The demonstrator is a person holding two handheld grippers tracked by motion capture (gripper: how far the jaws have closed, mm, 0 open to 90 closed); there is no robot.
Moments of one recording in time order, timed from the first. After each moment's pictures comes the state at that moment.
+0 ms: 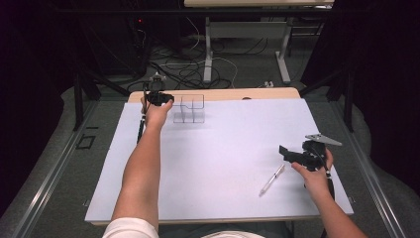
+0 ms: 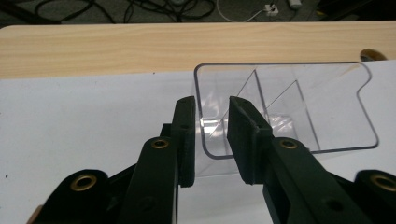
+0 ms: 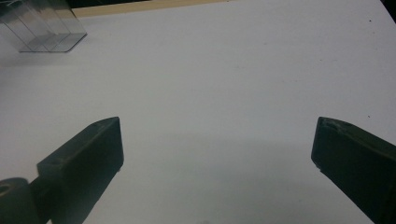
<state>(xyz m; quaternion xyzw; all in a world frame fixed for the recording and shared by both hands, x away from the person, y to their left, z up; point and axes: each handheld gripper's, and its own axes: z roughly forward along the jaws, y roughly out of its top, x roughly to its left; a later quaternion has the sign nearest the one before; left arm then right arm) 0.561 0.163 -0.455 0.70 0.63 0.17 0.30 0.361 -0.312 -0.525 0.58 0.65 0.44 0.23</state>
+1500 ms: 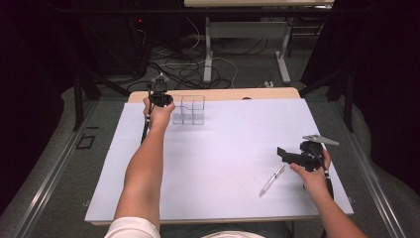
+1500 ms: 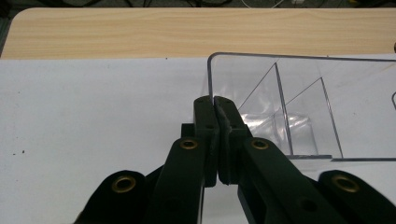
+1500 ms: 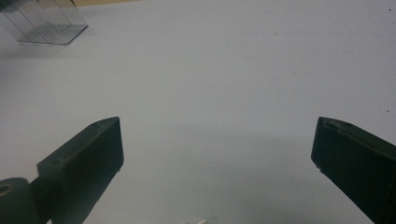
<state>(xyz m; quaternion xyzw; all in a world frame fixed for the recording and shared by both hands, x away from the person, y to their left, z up) 0.556 0.152 -0.454 0.69 0.65 0.18 0.27 0.363 -0.309 -0.530 0.57 0.66 0.43 0.22</state>
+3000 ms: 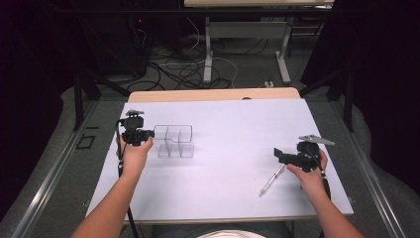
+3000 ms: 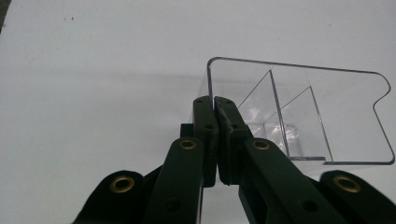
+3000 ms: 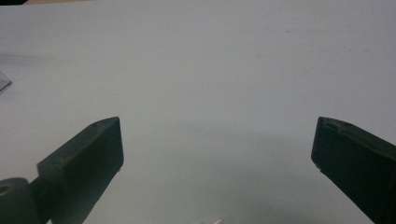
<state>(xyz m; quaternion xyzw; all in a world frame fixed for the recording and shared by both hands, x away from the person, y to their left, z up) 0.407 0.211 -0.459 0.67 0.66 0.14 0.31 0.362 -0.299 -0.530 0.57 0.67 0.43 0.22</state>
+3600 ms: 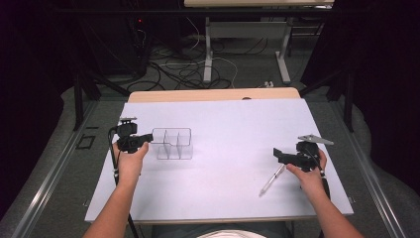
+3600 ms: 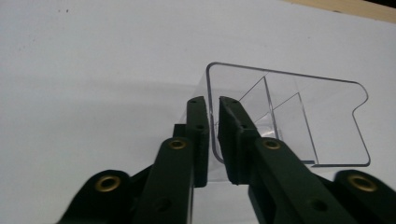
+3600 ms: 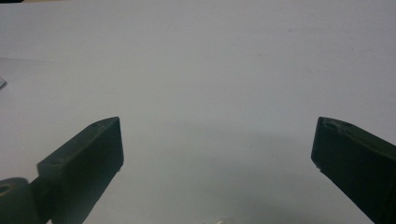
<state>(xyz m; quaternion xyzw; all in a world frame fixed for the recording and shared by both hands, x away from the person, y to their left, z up) 0.394 0.221 -0.466 0.66 0.65 0.14 0.36 0.364 -0.298 -0.530 0.57 0.67 0.43 0.22</state>
